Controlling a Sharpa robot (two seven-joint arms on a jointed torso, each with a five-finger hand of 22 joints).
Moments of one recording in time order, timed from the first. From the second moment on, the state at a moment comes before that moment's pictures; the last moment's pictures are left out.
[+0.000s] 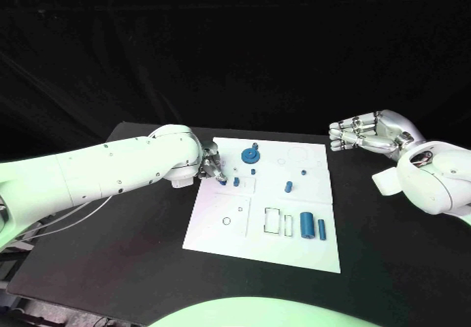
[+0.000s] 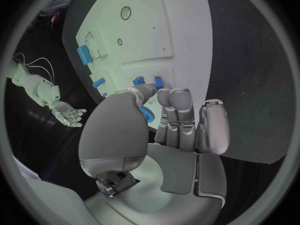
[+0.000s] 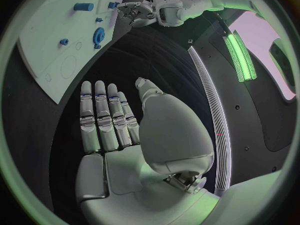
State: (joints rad) left arm 1.19 -0.77 0.01 1.41 -1.15 0.11 -0.62; left_hand 1.29 -0.21 0.59 0.22 0.32 0.97 0.06 0.58 0.50 1.32 -0.03 0.96 0.75 1.43 -0.08 0.94 0.79 0.07 1.43 0.02 1.43 1.31; right arm 1.35 -0.90 -0.16 1.52 -0.46 -0.38 0.19; right_hand 1.36 -0.08 0.12 0.17 0.36 0.97 0.22 0.07 0.07 1.10 0.16 0.11 0.07 1.12 0.13 0.06 0.10 0.17 1.00 0.24 0.07 0.08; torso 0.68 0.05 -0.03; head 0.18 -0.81
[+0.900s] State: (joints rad) left arm 1.19 -0.75 0.01 1.38 -1.15 0.12 -0.63; left_hand 1.18 -0.21 0.64 0.15 0.31 0.98 0.04 0.60 0.56 1.34 -0.04 0.99 0.77 1.44 -0.10 0.94 0.79 0.07 1.44 0.01 1.44 1.31; right arm 1.35 -0.91 -0.16 1.53 -0.46 -0.37 0.19; right_hand 1.35 -0.08 0.12 0.17 0.36 0.97 0.22 0.07 0.07 1.10 0.16 0.11 0.07 1.12 0.13 0.06 0.10 0.17 1.00 0.24 0.07 0.08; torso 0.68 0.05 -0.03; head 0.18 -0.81
